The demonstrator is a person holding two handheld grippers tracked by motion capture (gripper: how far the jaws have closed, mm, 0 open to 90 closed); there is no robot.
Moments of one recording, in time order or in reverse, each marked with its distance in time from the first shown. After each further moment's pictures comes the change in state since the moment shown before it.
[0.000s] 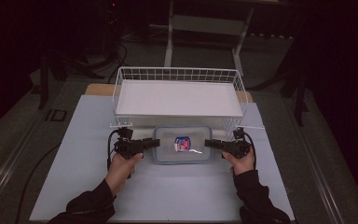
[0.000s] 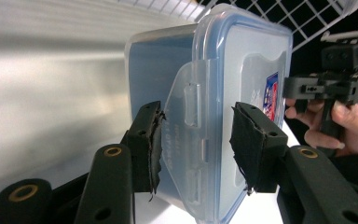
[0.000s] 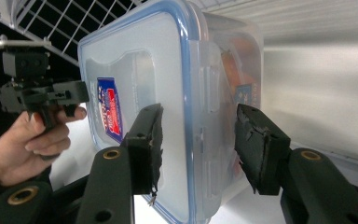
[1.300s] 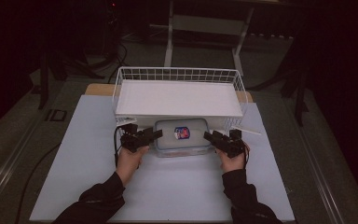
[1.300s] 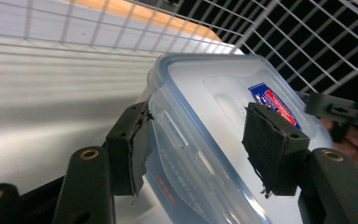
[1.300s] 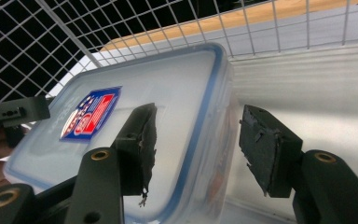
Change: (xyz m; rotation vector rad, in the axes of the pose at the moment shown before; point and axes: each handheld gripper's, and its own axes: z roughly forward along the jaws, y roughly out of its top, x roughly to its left) left arm 0.010 0.008 0.026 -0.145 0.134 0.085; right arm 0.005 -0.007 0.021 -0.255 -0.248 -0.141
